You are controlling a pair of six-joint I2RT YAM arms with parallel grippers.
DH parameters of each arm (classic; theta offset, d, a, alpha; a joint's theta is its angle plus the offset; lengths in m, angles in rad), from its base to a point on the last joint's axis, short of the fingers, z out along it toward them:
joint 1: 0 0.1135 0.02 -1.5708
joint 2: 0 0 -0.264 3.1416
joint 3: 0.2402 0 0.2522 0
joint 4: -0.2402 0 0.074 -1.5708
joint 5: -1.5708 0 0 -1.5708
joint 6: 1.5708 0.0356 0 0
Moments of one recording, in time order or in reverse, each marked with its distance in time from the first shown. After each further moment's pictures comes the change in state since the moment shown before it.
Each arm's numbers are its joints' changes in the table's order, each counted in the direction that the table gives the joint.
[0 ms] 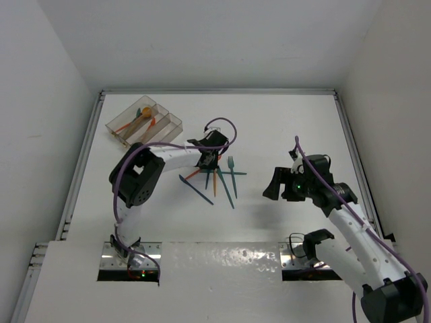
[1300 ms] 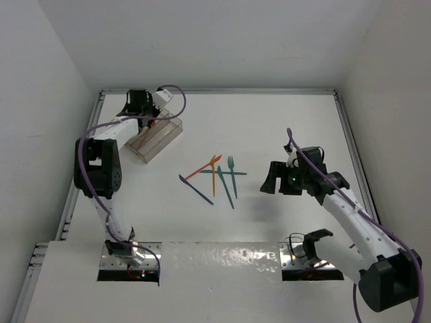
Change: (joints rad) left arm 0.650 -0.092 0.092 0.237 -0.324 1.207; right arm 0.000 0.159 0.044 0.055 -0.003 -0.012
